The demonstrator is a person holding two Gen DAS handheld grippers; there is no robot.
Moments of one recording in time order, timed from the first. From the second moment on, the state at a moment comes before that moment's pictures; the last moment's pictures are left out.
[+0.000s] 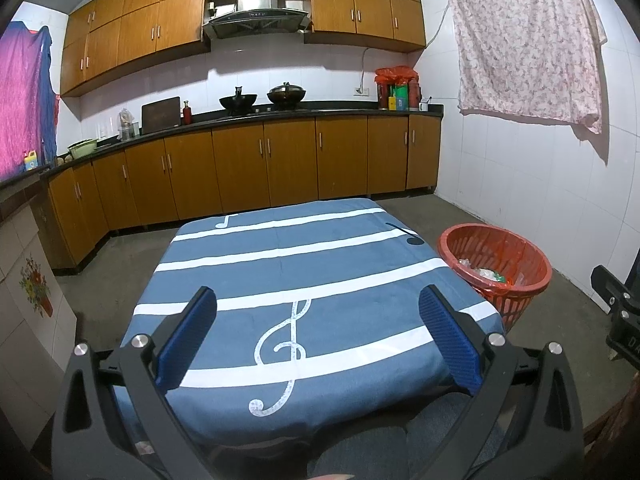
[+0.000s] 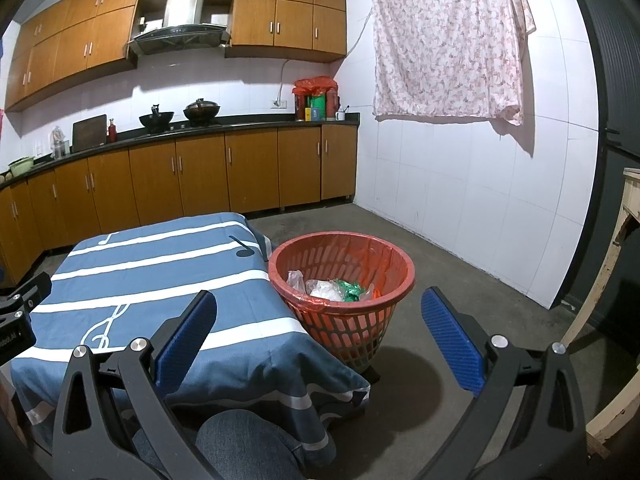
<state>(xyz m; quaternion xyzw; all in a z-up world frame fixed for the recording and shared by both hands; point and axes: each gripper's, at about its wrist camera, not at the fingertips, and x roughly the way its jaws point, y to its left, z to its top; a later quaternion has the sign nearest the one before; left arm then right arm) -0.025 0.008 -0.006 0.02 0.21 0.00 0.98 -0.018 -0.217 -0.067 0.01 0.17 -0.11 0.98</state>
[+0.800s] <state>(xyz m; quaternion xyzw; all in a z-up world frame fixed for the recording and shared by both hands) -0.025 0.007 -0.005 0.01 0.21 0.00 0.98 -0.018 -0.218 -0.070 0.02 0.17 -0.12 0.98</state>
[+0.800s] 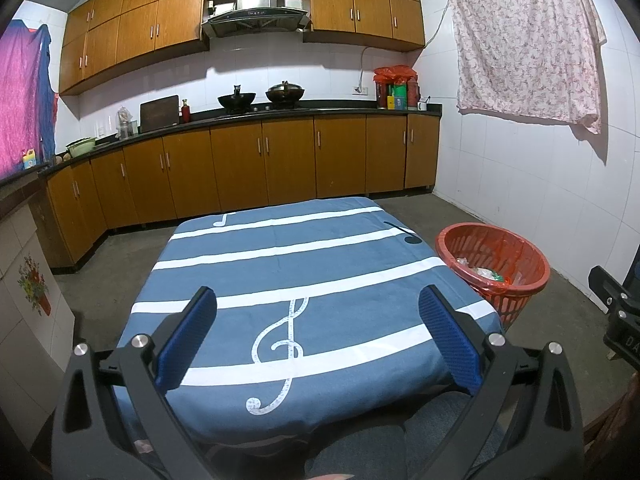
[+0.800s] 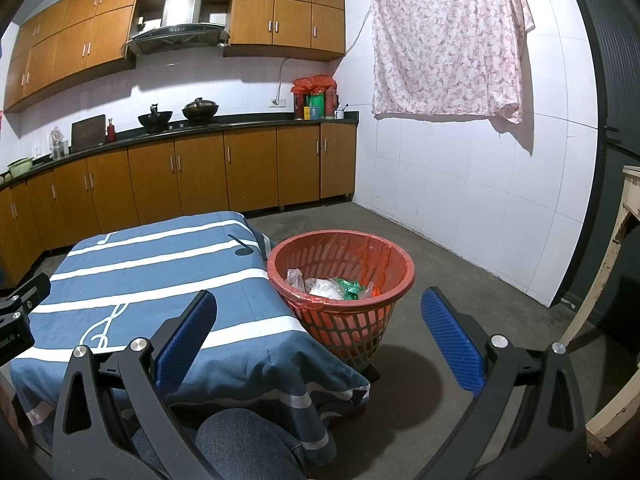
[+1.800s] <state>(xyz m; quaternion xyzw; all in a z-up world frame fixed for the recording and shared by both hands) -0.028 0.002 -0.009 0.02 0.22 0.00 0.98 -0.017 -0.220 -0.070 0.02 0.17 -0.12 0.98</state>
